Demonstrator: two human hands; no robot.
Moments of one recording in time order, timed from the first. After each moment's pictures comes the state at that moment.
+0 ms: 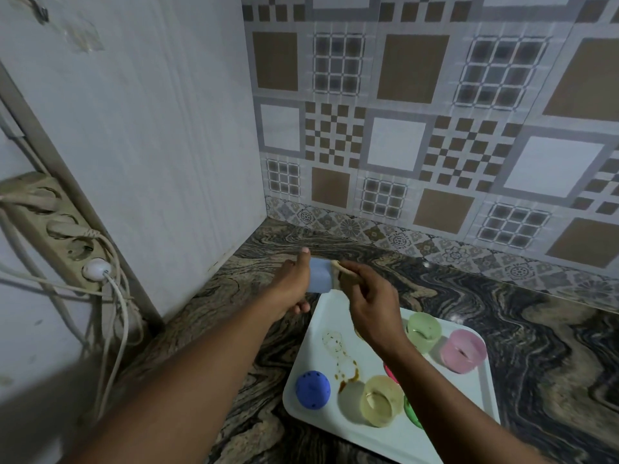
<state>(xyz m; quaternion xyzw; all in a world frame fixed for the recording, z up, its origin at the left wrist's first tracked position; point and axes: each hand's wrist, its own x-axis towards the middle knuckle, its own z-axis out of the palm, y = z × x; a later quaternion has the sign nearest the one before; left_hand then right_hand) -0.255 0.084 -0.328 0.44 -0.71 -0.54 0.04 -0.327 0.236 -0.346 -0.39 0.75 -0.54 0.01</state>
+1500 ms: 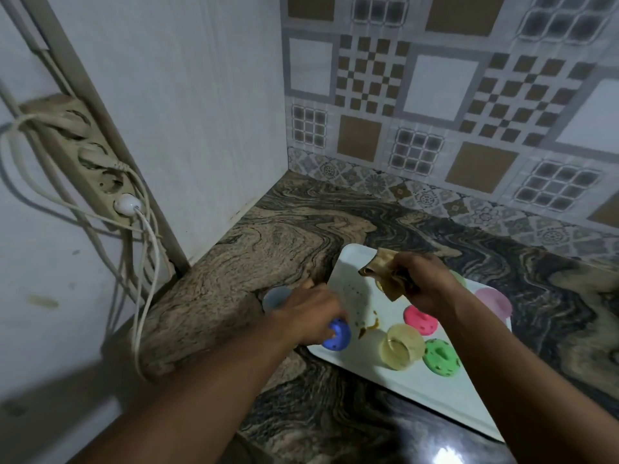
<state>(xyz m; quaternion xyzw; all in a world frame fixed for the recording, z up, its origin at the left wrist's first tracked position) -0.177 0.127 -0.405 0.06 -0.99 -0.05 -0.12 -0.344 0.258 -0.352 -0.04 0.71 -0.59 0.37</state>
